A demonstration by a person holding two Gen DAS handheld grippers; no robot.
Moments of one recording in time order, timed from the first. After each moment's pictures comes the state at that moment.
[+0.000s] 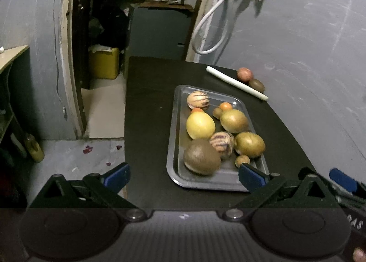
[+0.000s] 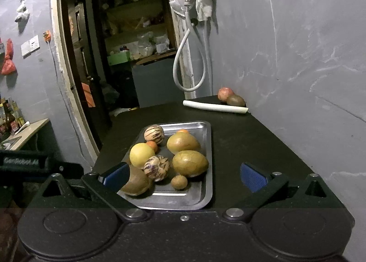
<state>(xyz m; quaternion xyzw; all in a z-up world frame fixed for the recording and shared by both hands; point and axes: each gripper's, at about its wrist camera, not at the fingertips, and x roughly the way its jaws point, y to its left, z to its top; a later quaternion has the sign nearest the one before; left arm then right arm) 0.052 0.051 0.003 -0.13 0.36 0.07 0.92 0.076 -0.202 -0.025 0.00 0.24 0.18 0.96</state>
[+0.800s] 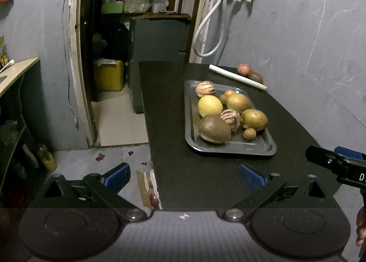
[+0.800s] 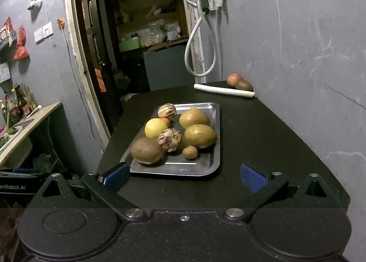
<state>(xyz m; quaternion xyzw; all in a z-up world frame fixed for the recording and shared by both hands) -0.022 0.050 -0.011 -0.08 0.34 0.08 0.93 0.033 -0.211 -0.028 -0.01 0.27 0.20 0.94</state>
